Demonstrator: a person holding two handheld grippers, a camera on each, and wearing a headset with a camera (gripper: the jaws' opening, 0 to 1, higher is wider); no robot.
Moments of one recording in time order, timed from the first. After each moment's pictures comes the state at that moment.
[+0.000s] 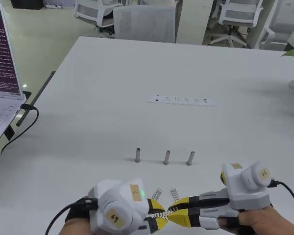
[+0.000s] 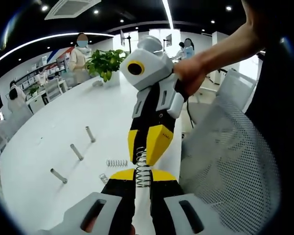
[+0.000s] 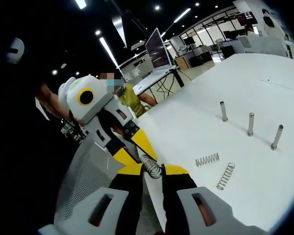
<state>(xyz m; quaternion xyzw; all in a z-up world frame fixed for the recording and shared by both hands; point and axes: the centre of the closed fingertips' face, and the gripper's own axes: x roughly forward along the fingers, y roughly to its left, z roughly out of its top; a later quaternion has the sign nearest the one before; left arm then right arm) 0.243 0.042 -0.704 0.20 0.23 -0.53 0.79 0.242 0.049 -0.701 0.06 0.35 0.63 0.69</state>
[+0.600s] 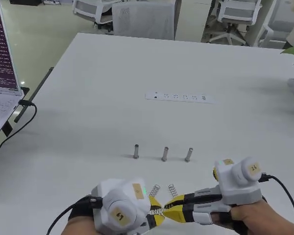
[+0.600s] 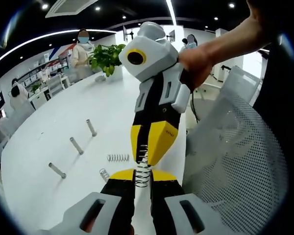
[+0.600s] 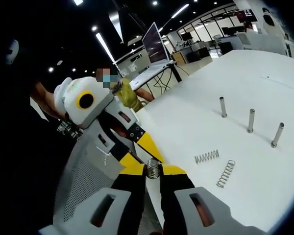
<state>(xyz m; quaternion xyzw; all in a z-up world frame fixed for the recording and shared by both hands) 0.248 0.045 -0.722 0.21 0.25 -0.51 0.79 0.241 0.053 -0.707 0.05 0.36 0.62 0.69</state>
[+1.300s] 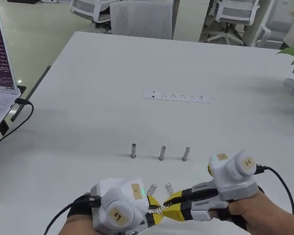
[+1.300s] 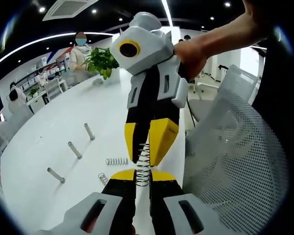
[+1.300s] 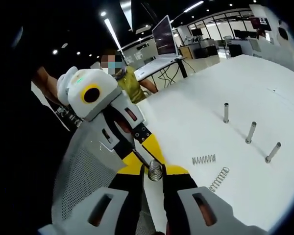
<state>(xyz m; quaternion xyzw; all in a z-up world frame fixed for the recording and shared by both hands) 0.249 0.038 -0.719 0.20 0.23 -0.53 0.79 0.239 0.053 -0.701 -0.04 0.36 0.65 0.67</state>
